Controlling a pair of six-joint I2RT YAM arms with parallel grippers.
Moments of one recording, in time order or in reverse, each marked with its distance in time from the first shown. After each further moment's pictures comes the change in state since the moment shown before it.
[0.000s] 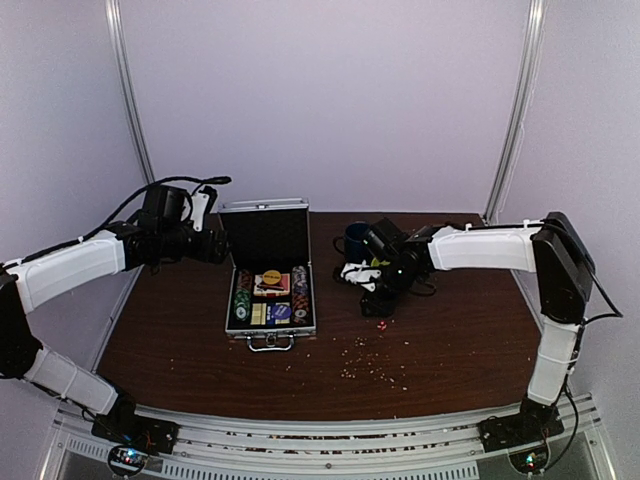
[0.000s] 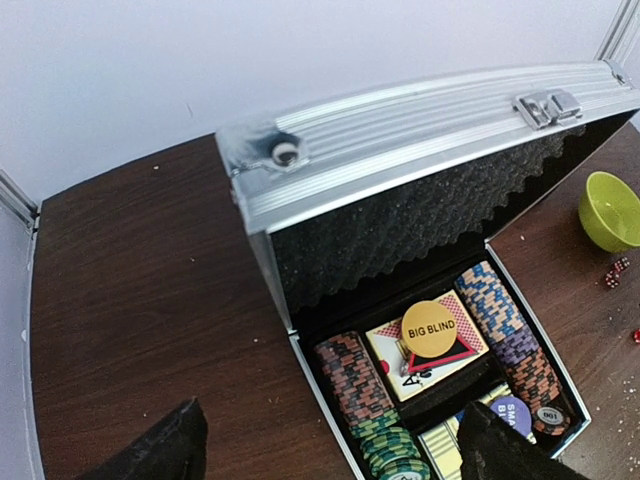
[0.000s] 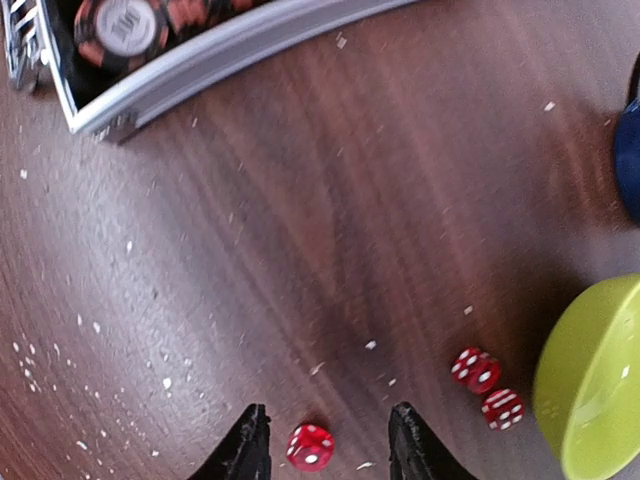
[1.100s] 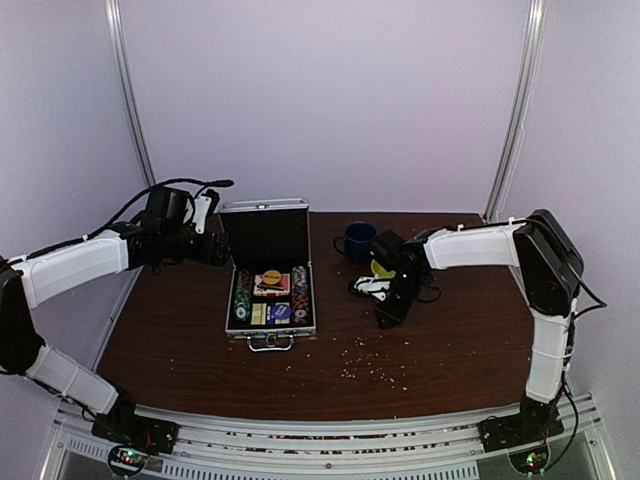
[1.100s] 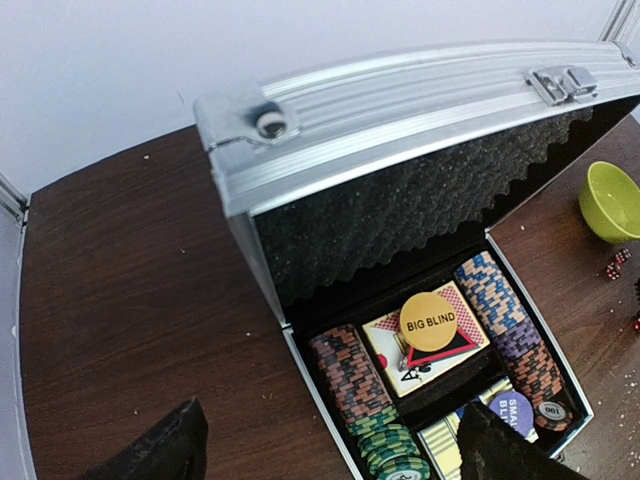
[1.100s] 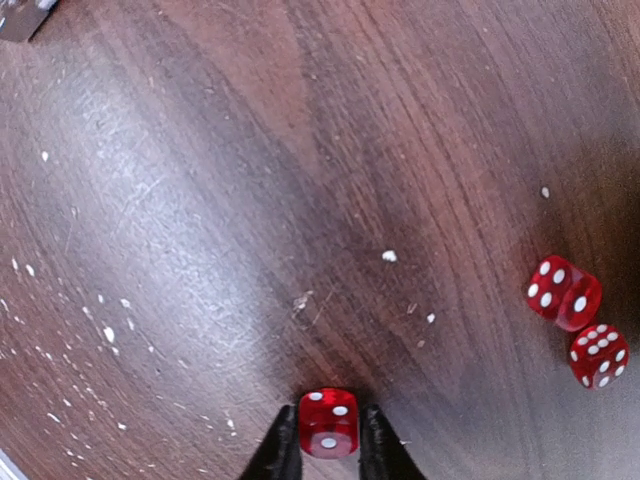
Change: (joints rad) left arm 0.006 0.026 0.000 -0.001 0.020 0.000; right arm -0.074 0.086 0.003 -0.138 -0.041 0.069
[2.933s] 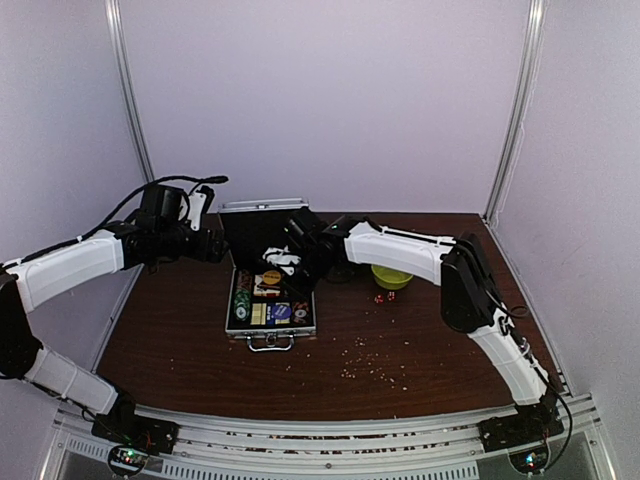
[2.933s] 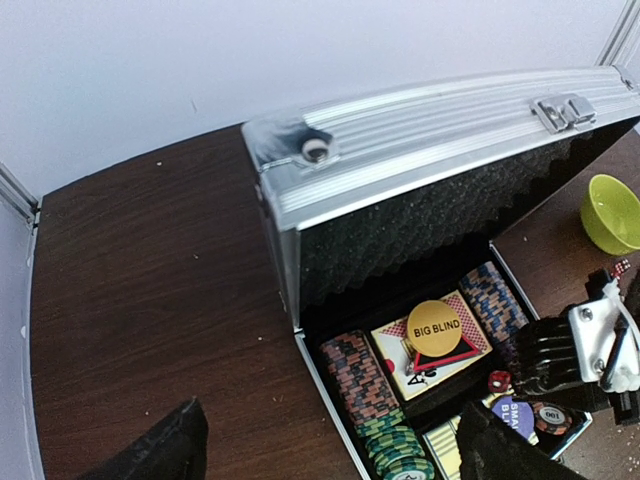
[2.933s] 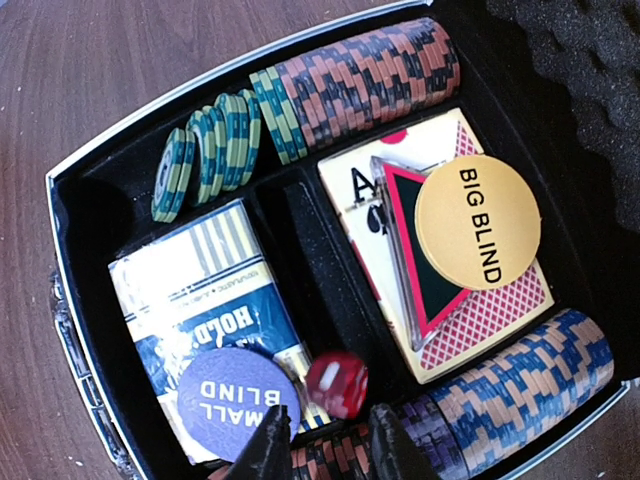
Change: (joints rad) left arm 0.018 -0.027 0.000 -0.004 0.001 0.000; right arm 0.210 0.509 0.900 -0.024 -0.113 0.071
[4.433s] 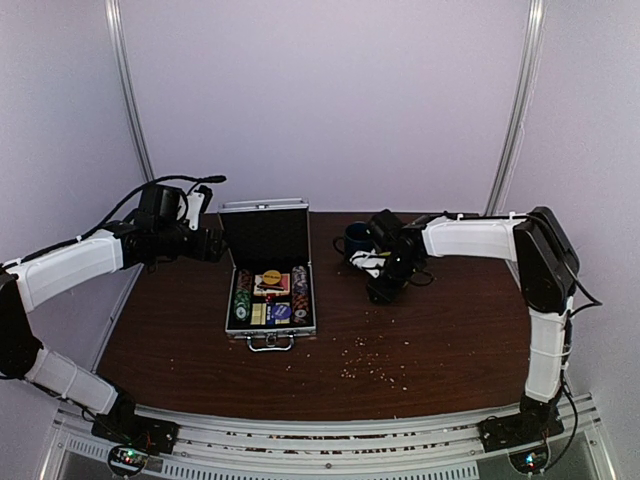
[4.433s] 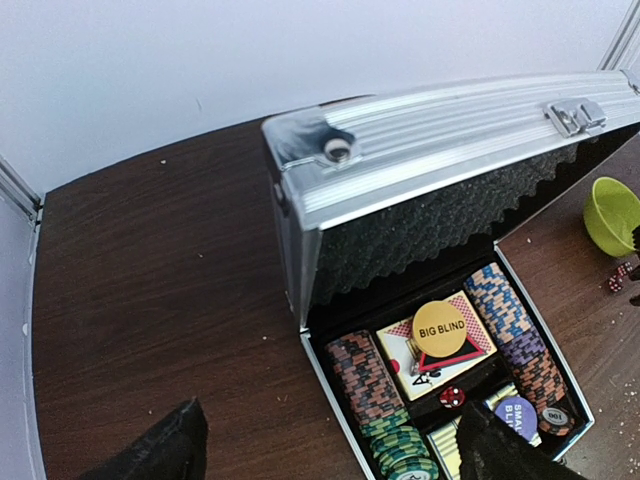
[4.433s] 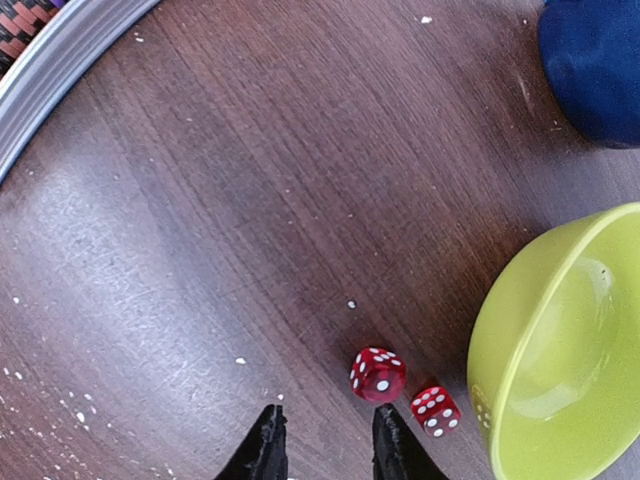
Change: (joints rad) left arm 0.013 0.000 0.000 0.000 0.006 0.000; right arm -0.230 -0.479 -0.770 0.083 0.216 -0.011
